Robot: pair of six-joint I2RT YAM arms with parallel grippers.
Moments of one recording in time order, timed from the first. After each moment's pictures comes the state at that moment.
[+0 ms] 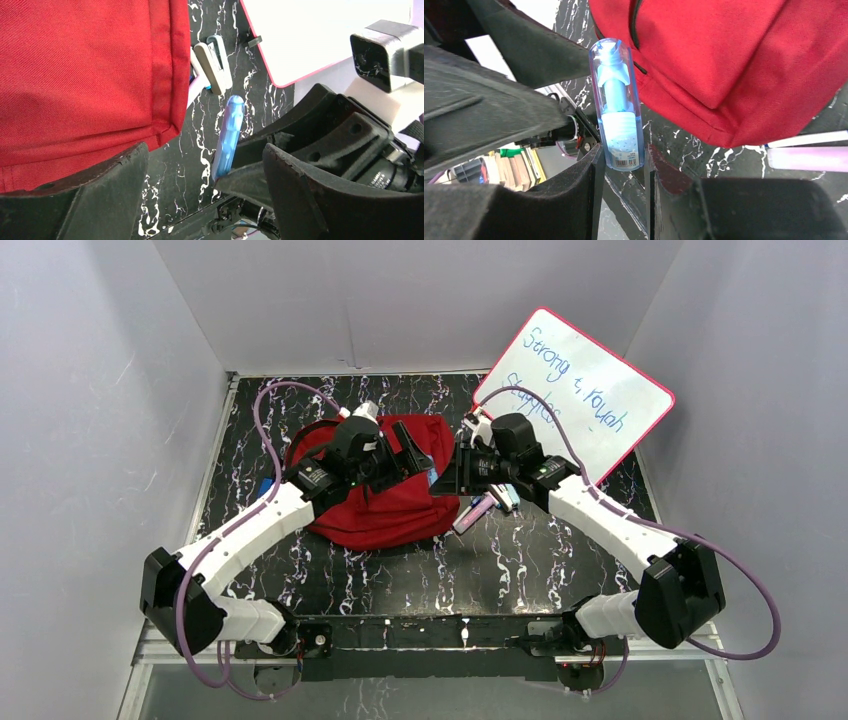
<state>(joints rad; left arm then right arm) -0.69 1.30 1.12 -0.41 0.01 -0.95 0.60 1.33 1.01 -0.29 -0.55 0.63</state>
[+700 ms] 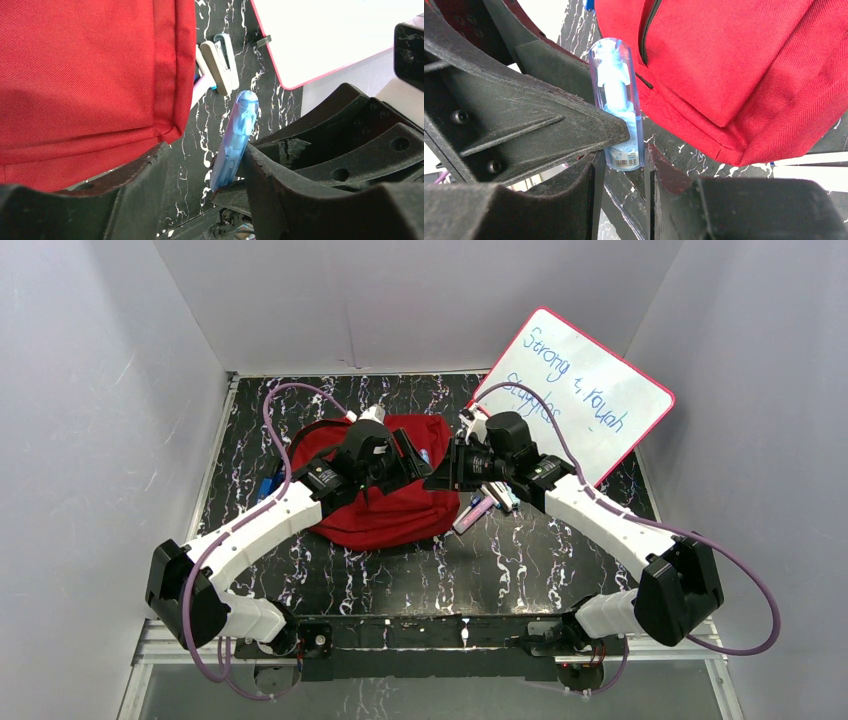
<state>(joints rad) -0.73 1.34 1.13 -0.41 -0.04 -0.97 0.64 1.34 1.03 -0.23 -0.50 0.65</state>
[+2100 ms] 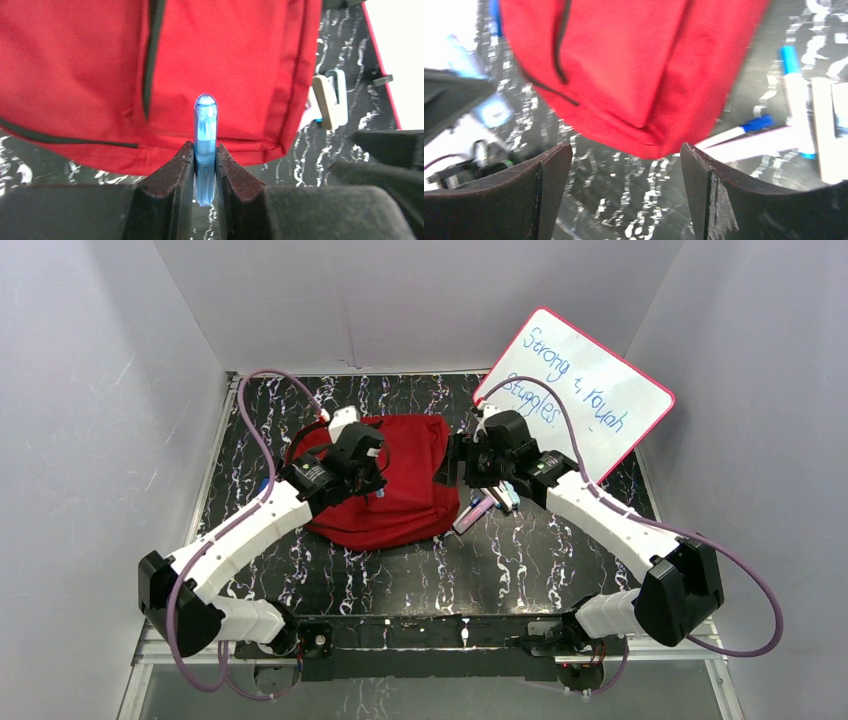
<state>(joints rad) -0.73 1.31 1.20 -0.72 -0.37 -0.85 0.64 1.33 1.07 -0.36 -0.24 0.56</state>
